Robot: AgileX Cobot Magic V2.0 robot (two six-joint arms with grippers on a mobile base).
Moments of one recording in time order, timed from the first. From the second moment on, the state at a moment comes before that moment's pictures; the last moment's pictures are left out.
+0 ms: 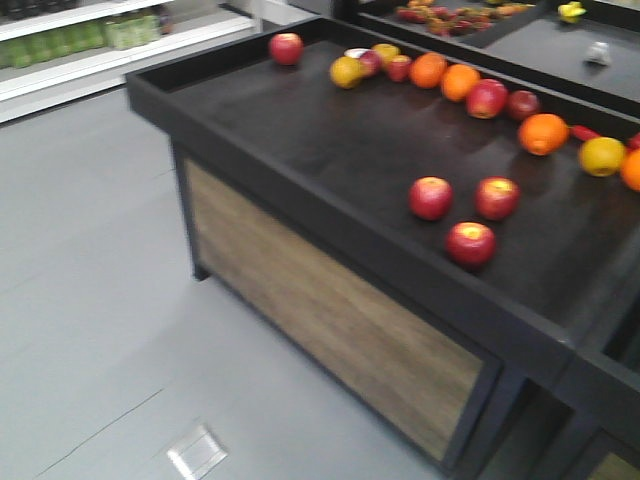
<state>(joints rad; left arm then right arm) -0.03 -0.01 0.02 0.06 0.19 -0.22 -0.09 -0.01 0.03 -0.03 0.14 -0.09</state>
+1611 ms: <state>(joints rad) -0.03 -0.01 0.02 0.06 0.19 -0.22 -0.09 -0.01 0.03 -0.03 0.14 -0.09</state>
